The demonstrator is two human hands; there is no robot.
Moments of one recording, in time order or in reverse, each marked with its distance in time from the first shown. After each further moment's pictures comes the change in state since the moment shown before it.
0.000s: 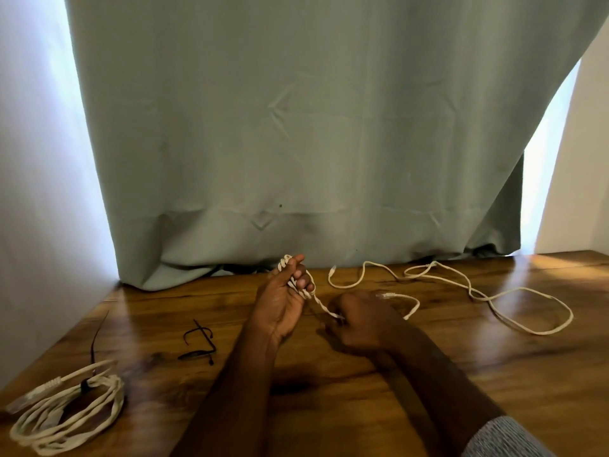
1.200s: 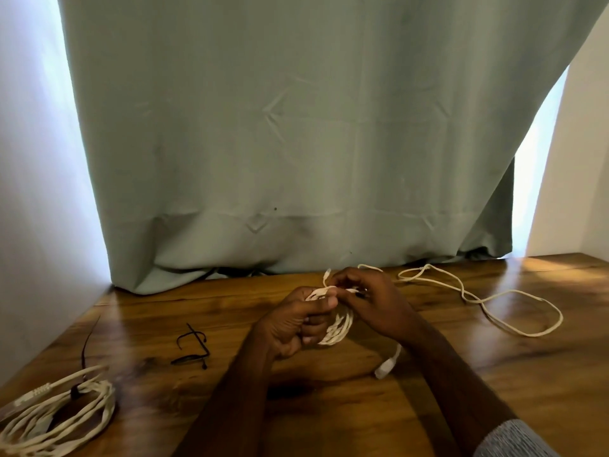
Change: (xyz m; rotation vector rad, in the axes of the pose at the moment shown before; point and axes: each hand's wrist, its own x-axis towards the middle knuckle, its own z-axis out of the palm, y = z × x) left_hand -0.027 -0.007 0.001 0.408 -0.509 -0.346; right_hand -0.001 0.027 -0.018 0.494 0.369 -0.208
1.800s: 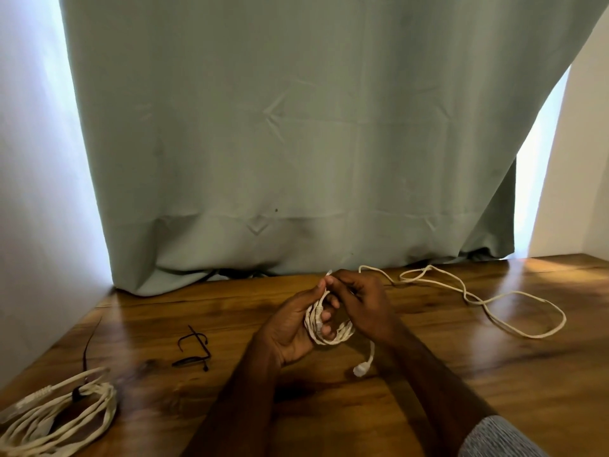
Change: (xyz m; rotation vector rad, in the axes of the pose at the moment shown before) left_hand 0.002 -0.003 0.008 -0.163 0.144 -0.035; right_hand 0.006 -0.011 0.030 0.213 0.178 0.030
